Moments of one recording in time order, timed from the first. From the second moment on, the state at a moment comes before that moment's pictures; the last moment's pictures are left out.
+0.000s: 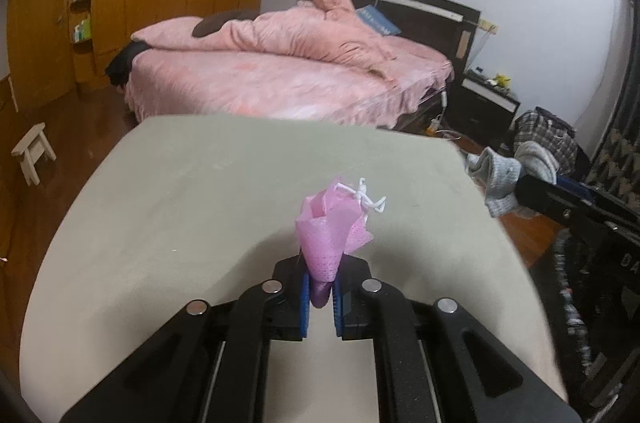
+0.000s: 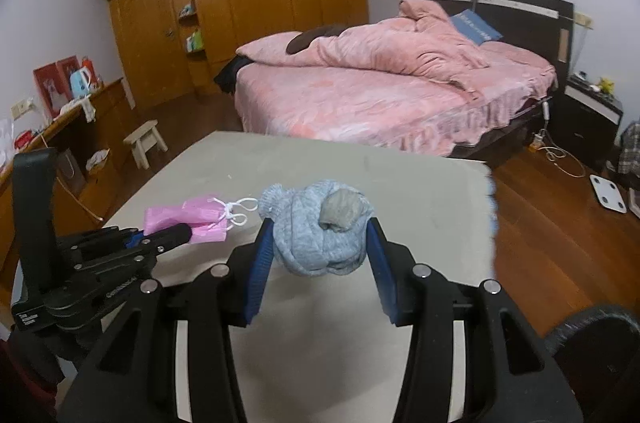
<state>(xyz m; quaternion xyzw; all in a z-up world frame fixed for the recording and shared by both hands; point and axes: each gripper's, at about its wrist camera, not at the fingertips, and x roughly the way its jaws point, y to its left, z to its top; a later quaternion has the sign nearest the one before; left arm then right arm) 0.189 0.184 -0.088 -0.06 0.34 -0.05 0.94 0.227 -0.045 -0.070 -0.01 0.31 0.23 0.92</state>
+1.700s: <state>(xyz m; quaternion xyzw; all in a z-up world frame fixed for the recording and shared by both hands) 0.110 -0.120 -0.056 0.02 0.33 -0.29 0.90 0.071 -0.336 -0.082 0.04 0.31 -0.03 0.95</state>
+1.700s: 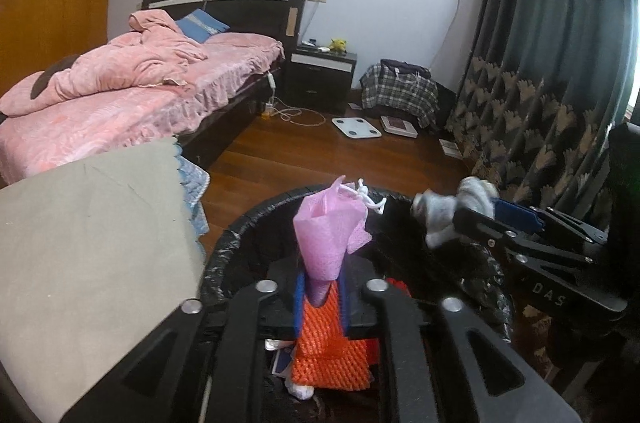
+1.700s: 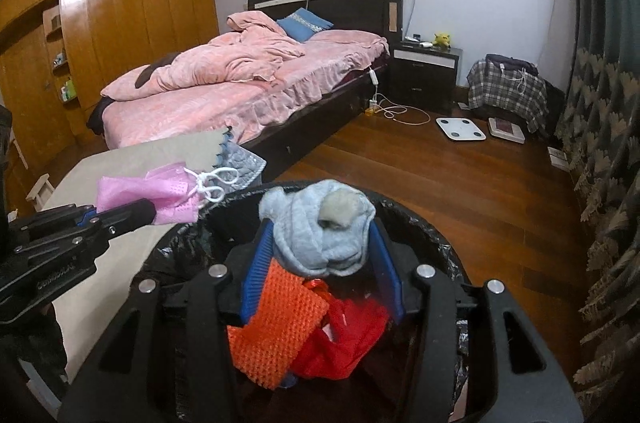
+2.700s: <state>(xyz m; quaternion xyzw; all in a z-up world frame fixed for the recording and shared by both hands) 0.089 -0.047 -0.033 0.01 0.31 -0.20 0.93 0.062 -0.294 -0.043 0.03 0.30 0.00 0.95</state>
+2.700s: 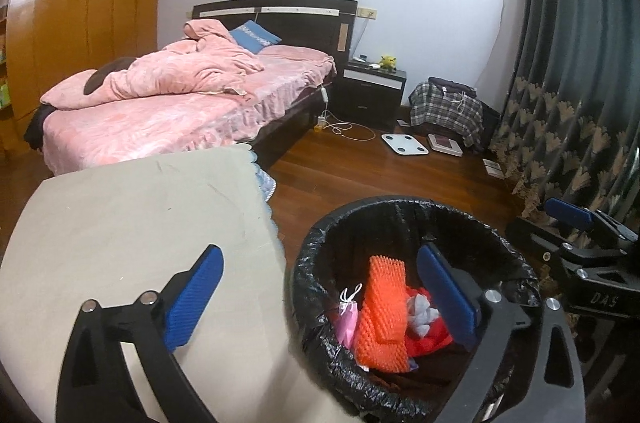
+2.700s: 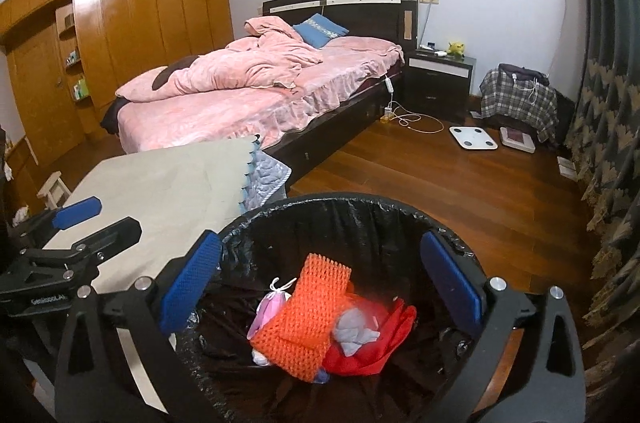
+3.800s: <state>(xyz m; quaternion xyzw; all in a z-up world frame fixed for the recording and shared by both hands) 0.072 -0.036 -0.018 0.01 0.29 -0.18 0.94 0.050 -0.279 -0.029 0.02 0.29 0.01 0.96</state>
